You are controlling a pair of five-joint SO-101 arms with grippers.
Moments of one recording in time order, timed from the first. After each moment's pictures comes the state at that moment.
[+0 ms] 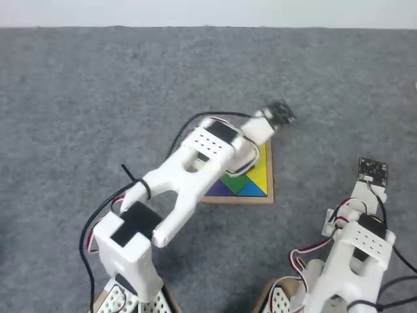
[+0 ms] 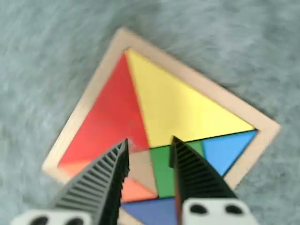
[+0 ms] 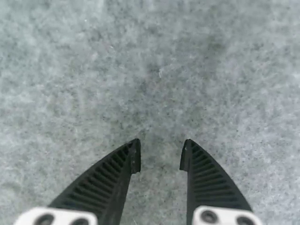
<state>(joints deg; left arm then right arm) 28.0 15.3 10.2 59.7 -16.8 29.4 -45.3 76.3 50.5 15.9</state>
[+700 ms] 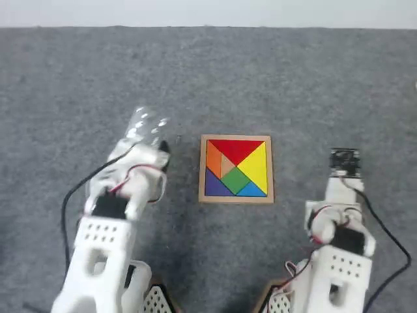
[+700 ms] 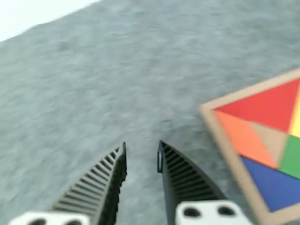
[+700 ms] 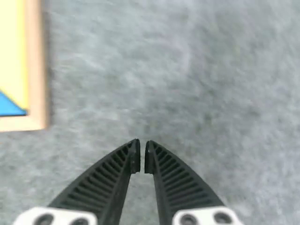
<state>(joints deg) -0.7 -54.1 70.0 36.7 -10.9 10.7 -76.1 81.4 61.3 12.9</state>
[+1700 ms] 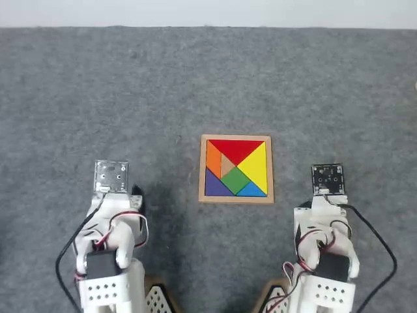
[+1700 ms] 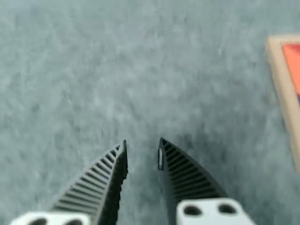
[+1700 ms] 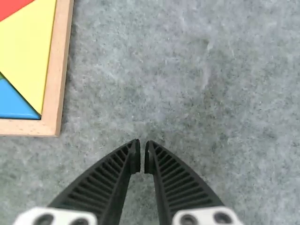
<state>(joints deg) -14.0 -102.7 97.2 64.5 -2.9 7.9 -103.1 95.5 66.2 12.9</state>
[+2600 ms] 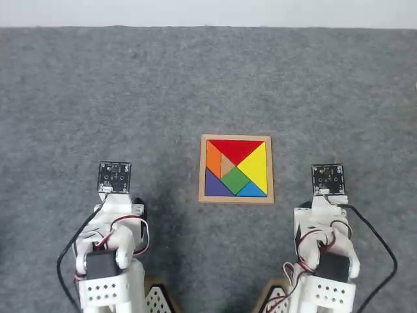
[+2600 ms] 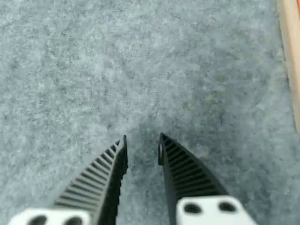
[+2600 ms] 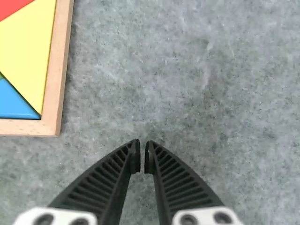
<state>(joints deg) -14.0 -102.7 97.2 71.9 -2.9 7.9 -103.1 95.5 66.2 12.9</state>
